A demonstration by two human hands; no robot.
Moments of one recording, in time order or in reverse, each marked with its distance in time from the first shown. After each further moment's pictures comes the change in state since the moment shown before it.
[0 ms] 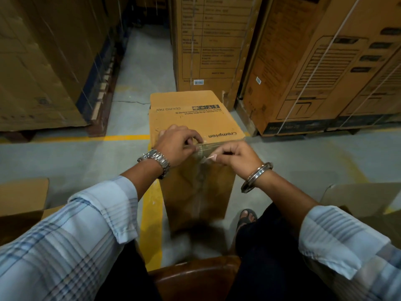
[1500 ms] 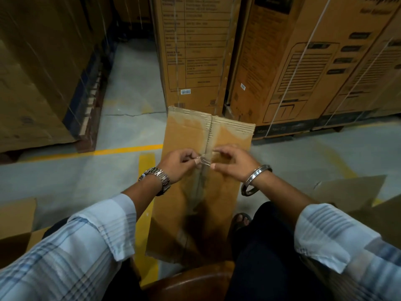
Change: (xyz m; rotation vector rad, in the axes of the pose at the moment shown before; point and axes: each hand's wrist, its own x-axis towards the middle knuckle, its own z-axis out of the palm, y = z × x) left_hand -0.003 0.021 0.035 -0.640 -0.216 -0.184; right_hand -0.009 0.007 -0.033 -0.439 0.050 0.078
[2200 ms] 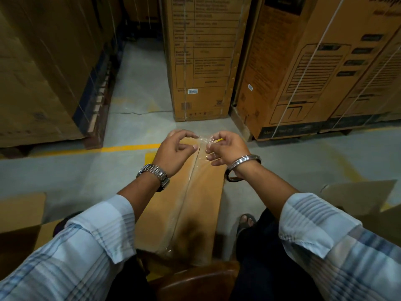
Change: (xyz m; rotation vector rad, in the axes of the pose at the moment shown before) left_hand -0.013 0.011 -0.025 -0.049 0.277 0.133; right_hand 0.024 -0.054 0.020 0.647 0.101 0.206
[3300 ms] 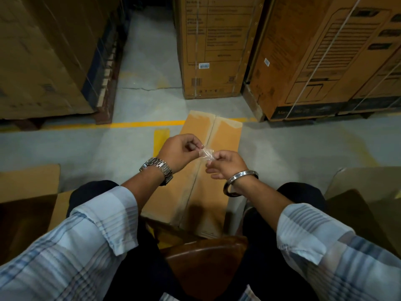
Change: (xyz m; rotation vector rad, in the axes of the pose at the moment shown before) left_hand -0.040 -0.042 -0.003 0.180 -0.108 -0.140; right_hand -0.028 0.095 0.047 0.057 -0.102 0.207
